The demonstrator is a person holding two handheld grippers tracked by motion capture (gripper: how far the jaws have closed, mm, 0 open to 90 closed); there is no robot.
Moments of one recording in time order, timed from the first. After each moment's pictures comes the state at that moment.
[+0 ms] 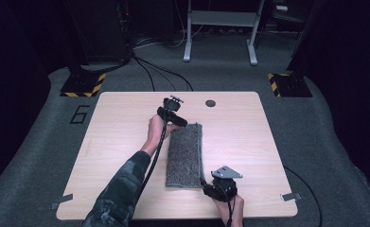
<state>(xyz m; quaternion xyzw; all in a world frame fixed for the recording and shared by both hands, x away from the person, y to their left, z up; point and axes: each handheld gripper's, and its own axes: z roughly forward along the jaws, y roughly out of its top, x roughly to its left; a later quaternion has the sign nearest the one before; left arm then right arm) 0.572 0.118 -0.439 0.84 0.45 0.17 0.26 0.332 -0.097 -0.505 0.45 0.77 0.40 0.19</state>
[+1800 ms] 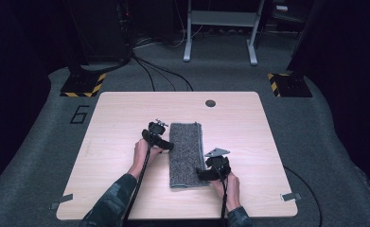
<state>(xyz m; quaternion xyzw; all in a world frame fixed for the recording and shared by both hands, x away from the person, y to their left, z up) 0.525 0.166 -0.507 0.84 0.47 0.15 0.25 0.405 -0.088 -0.516 0.44 0.82 0.33 0.17</state>
